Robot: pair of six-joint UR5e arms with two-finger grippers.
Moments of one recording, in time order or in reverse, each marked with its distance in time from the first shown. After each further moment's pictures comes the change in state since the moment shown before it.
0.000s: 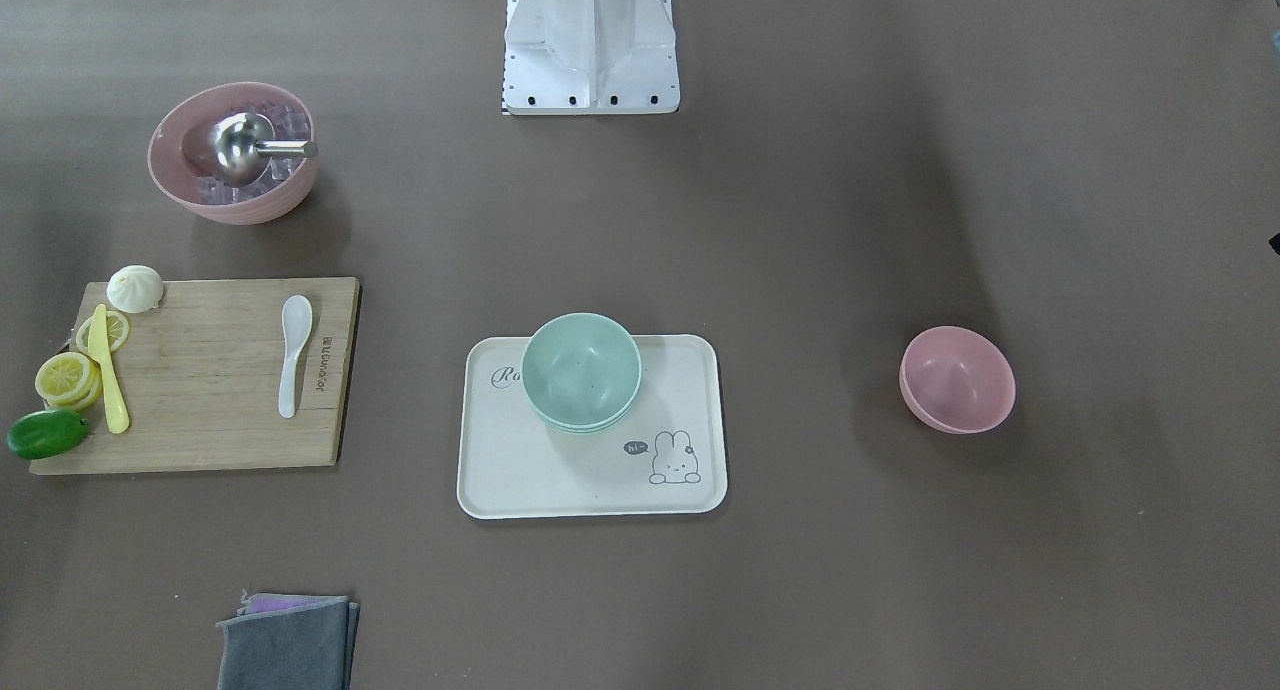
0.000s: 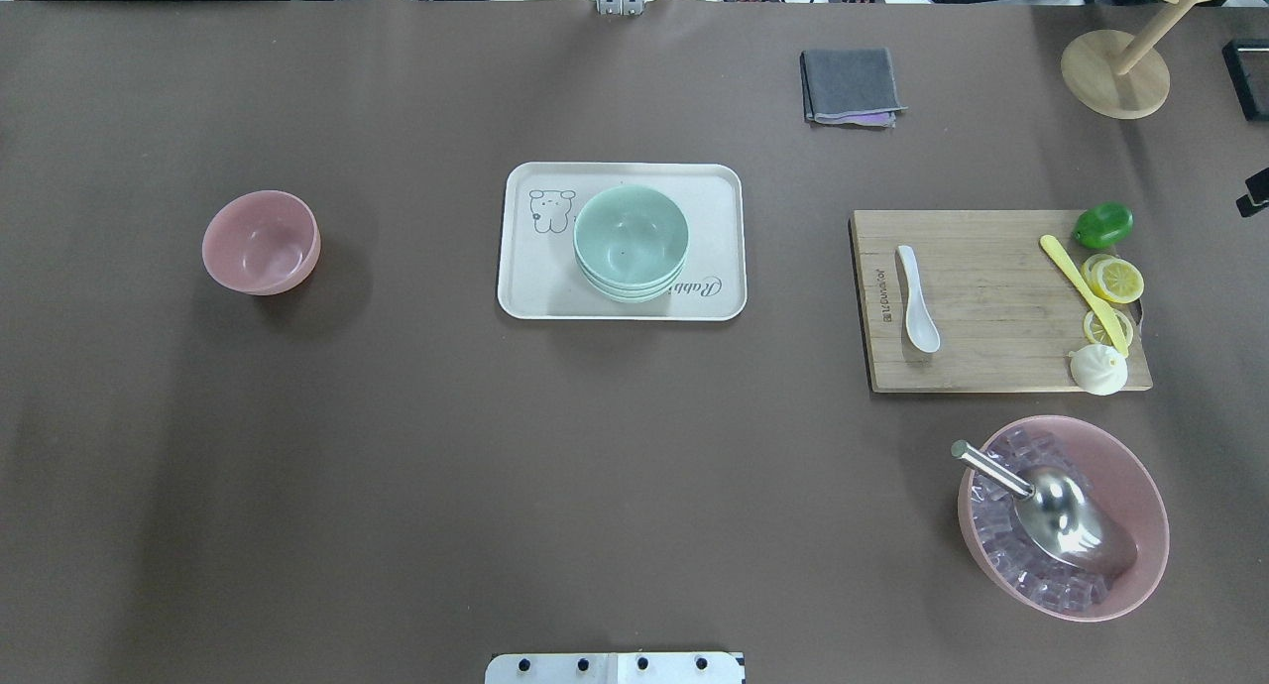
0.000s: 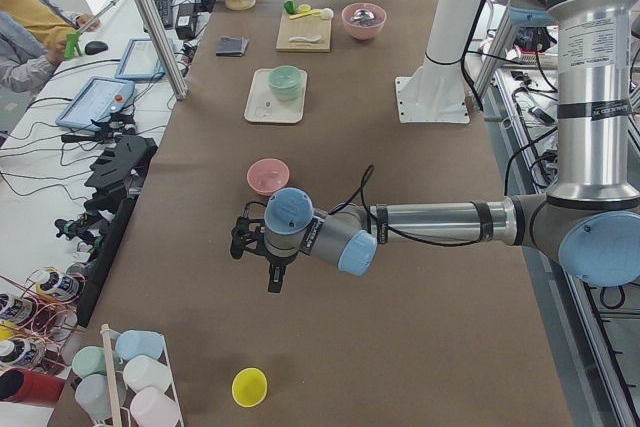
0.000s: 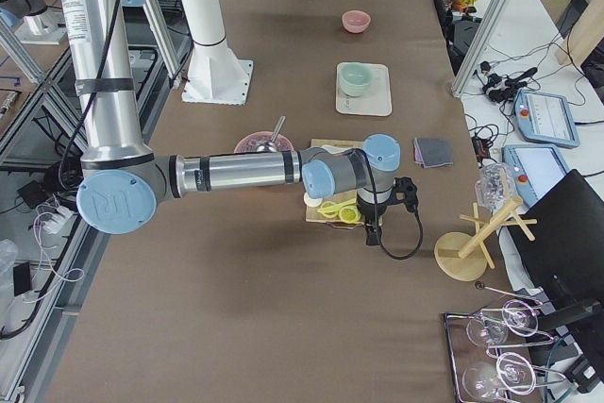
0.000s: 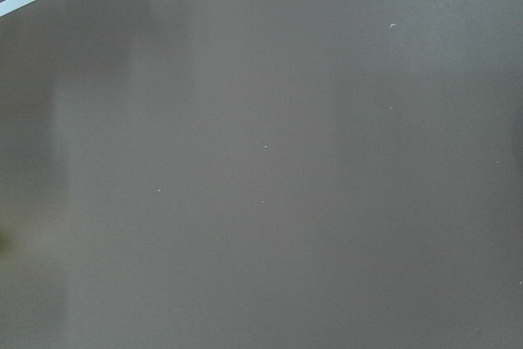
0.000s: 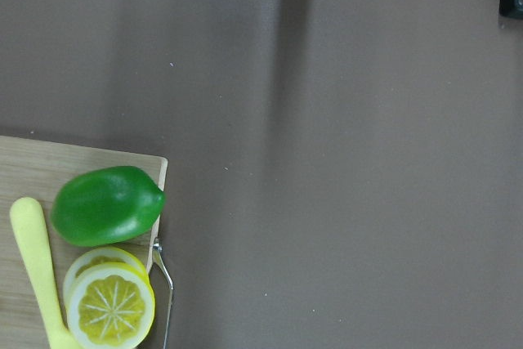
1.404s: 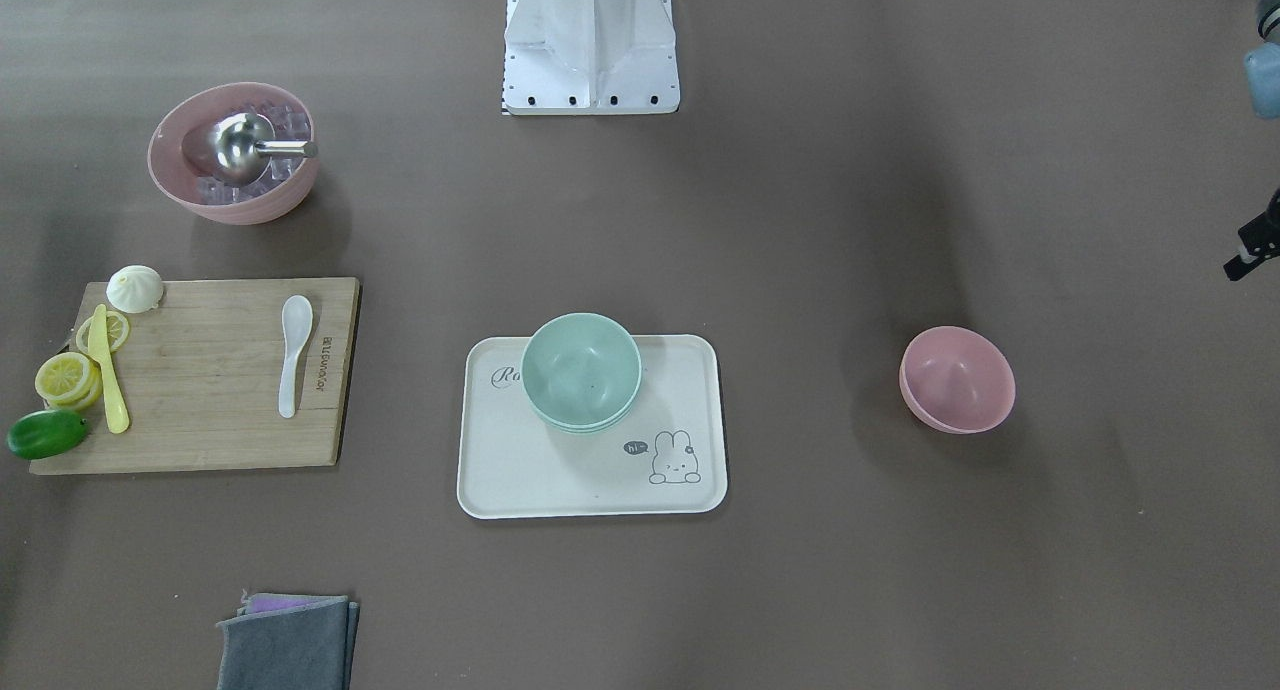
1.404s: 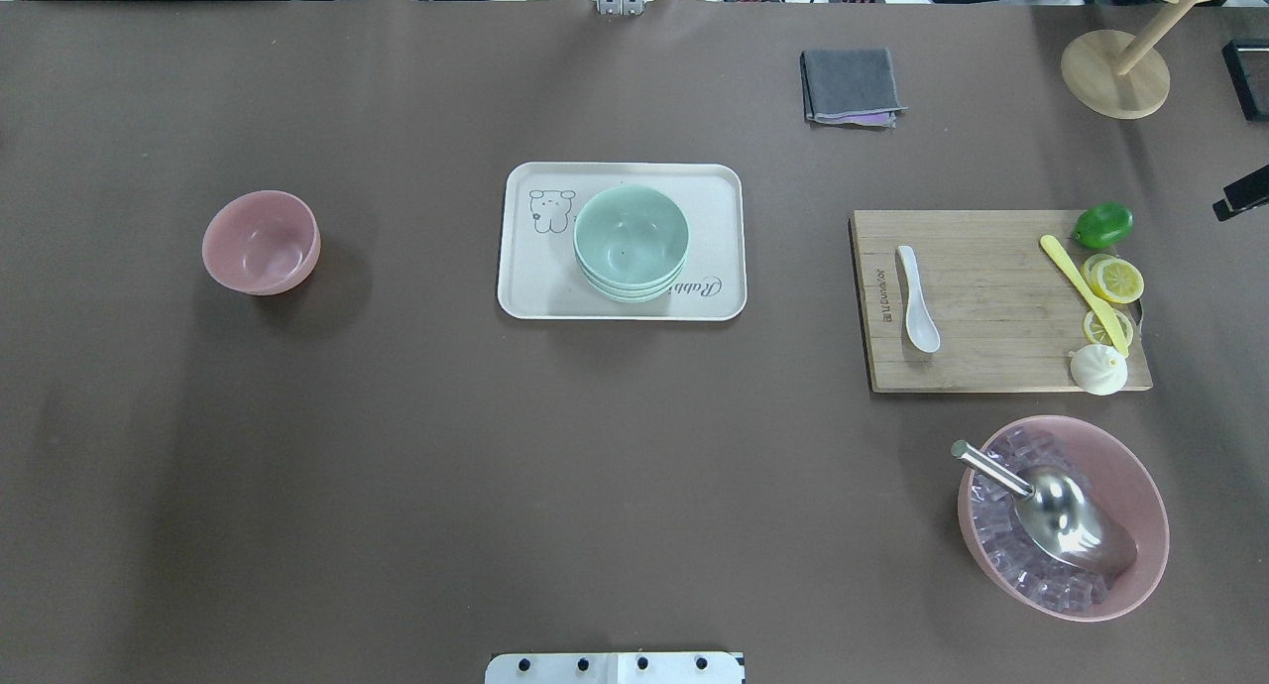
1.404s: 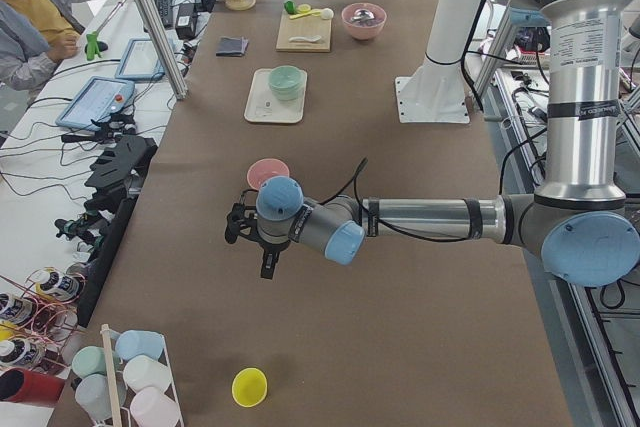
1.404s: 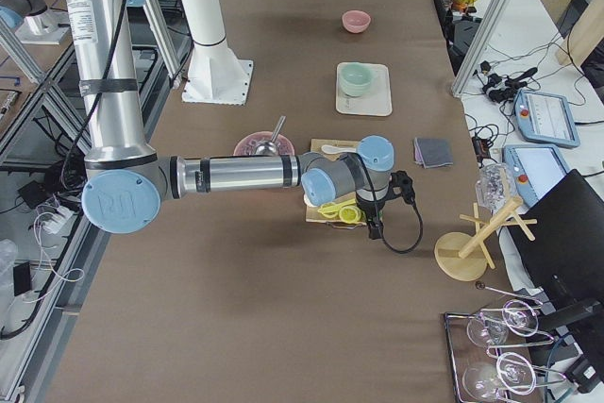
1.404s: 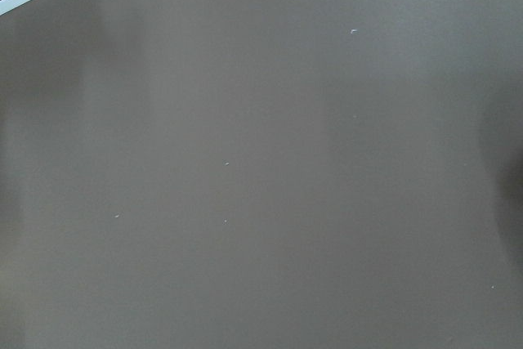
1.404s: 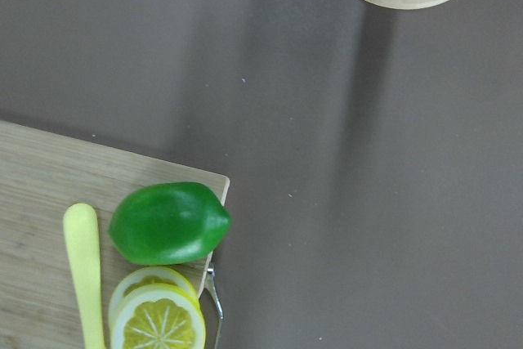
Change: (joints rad) left arm 0.106 -0.104 0.003 0.007 0.006 -0.013; right arm -0.072 -0.007 -0.032 0.185 0.015 0.038
